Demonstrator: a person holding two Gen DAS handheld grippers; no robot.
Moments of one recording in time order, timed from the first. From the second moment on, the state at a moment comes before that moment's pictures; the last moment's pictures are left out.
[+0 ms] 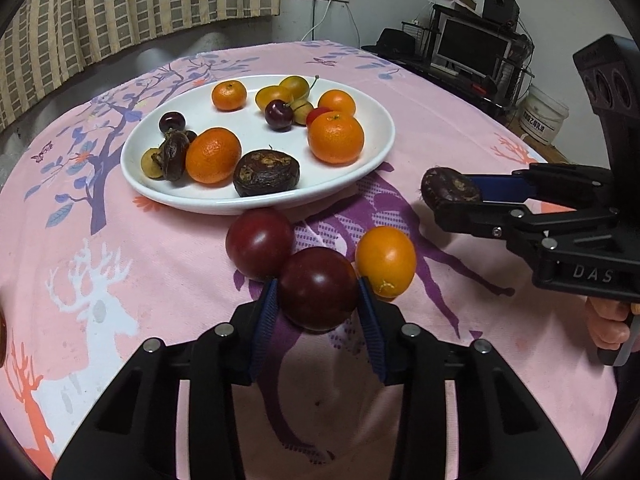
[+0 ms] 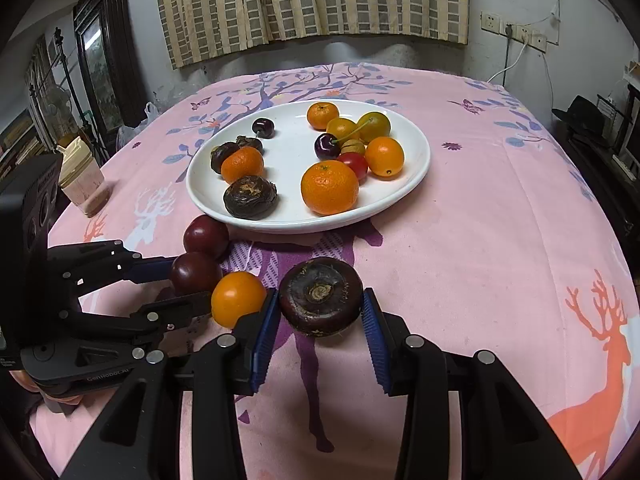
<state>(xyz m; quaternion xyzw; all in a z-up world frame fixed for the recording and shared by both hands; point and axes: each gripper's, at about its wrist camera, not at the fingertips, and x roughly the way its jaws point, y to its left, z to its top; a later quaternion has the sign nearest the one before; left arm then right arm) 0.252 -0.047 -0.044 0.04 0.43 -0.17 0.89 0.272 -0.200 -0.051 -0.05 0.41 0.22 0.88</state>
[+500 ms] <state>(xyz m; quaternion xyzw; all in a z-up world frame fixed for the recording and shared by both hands) 0.295 -0.008 0.020 -0.05 0.35 -0.15 0.92 0.306 -0.187 -0.014 0.00 0.32 0.21 0.92</state>
